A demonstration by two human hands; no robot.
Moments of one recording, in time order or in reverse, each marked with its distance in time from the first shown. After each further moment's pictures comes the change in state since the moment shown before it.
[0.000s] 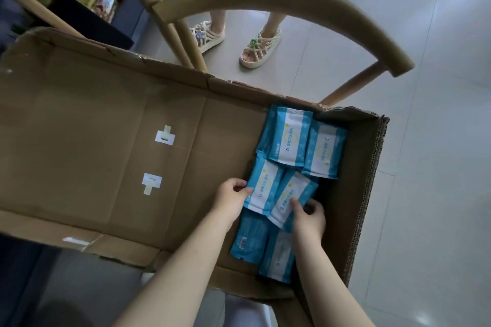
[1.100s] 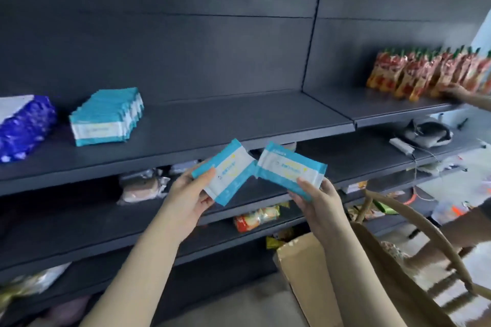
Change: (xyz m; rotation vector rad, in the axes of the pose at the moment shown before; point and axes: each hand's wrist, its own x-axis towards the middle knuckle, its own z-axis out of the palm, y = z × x) left_hand -0.562 -0.194 -0.553 -1.245 0.696 0.837; right_hand -0.716 -0.026 0.148 0.074 -1.524 -0.619
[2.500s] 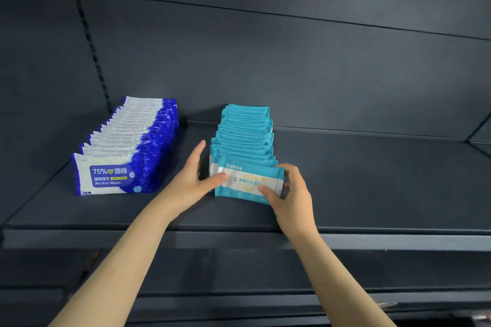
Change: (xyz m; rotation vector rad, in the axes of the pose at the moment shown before) left_hand 0.199 0.180 -0.335 0.748 0.035 0.207; right_hand 0.138 0.222 0.379 -1.011 -0.344 -0.387
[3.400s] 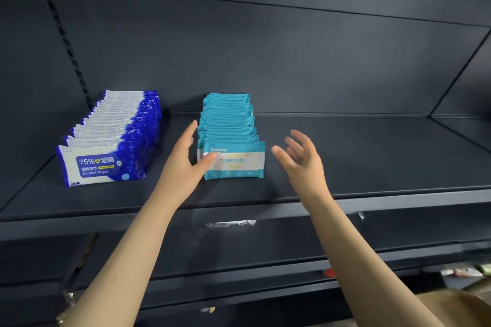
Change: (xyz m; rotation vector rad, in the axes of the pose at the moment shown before) left_hand -0.034 0.031 0.028 0.110 0.258 0.177; right_hand -0.007 -0.018 -0.056 0.257 0.080 0.095
